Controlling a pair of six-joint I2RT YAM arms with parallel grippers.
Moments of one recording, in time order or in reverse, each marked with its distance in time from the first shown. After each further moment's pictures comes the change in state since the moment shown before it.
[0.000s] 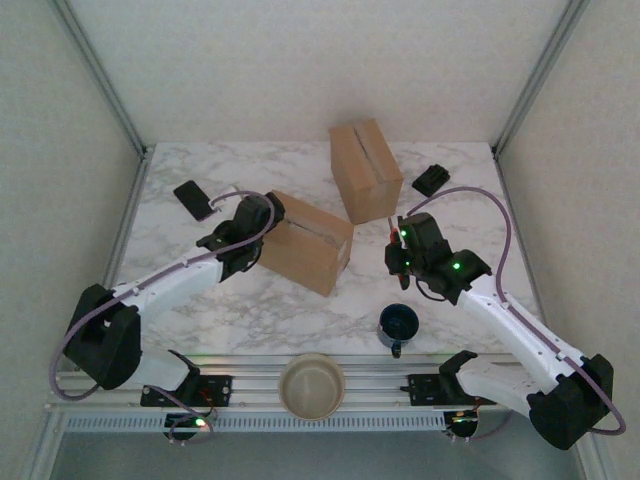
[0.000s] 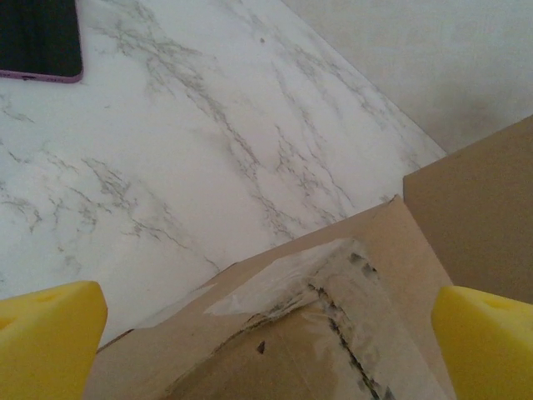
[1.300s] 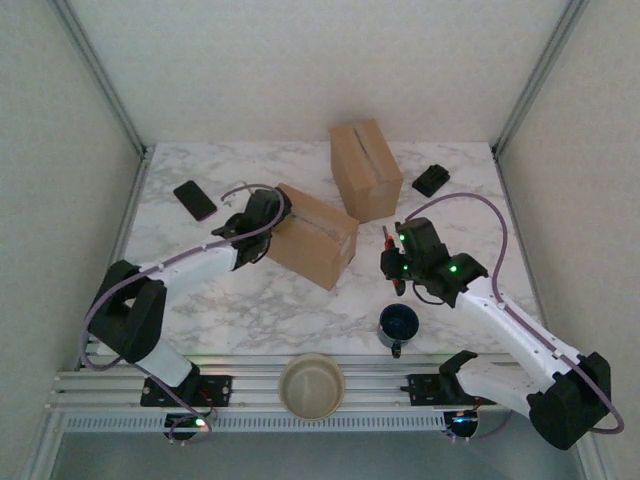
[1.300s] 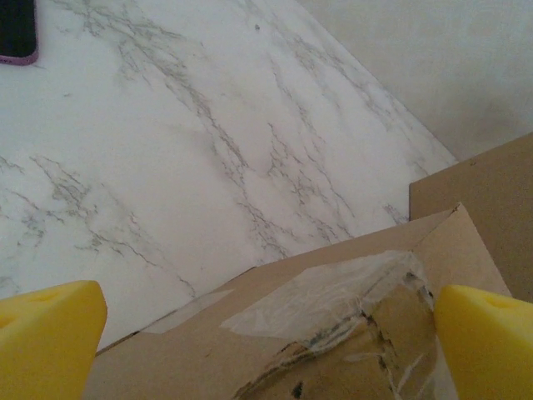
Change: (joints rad) left arm 0.022 0.169 0.073 0.074 0.023 -0.020; right arm 0.000 -0.004 -0.052 0.034 -0.082 0.049
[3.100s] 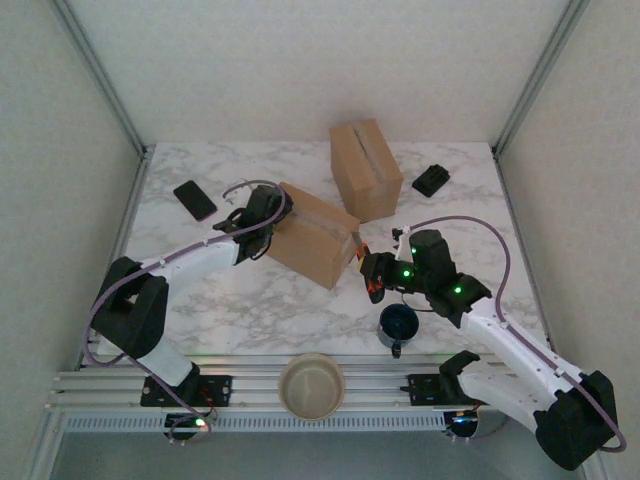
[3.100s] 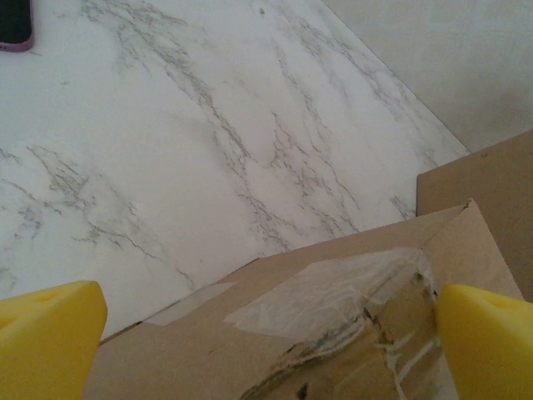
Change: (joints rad) left arm 0.005 0.020 0.044 -0.066 0.023 -0.018; right arm -0.026 -0.117 -0.209 0.373 -0.469 0.382
